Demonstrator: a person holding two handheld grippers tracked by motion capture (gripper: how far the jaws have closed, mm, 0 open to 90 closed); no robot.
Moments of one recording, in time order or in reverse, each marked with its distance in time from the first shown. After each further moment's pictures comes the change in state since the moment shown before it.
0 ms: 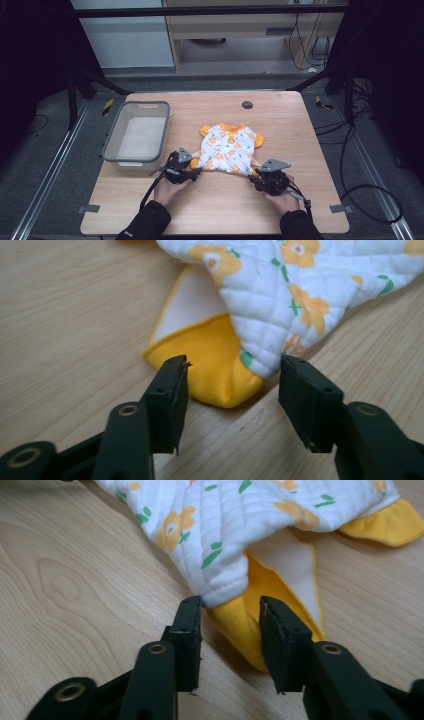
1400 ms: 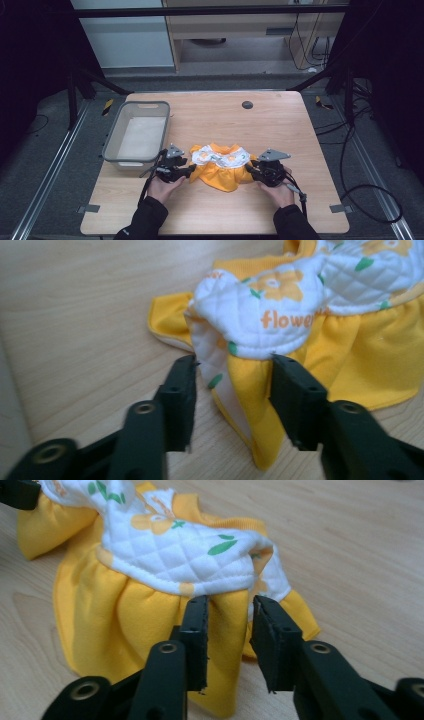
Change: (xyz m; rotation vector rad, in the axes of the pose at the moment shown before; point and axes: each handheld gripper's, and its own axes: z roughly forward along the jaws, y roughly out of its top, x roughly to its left) left arm 0.006 0.006 -0.046 -0.070 -0.007 -0.135; right arm -0.003 0.028 -0.003 -0.069 -0.004 0.081
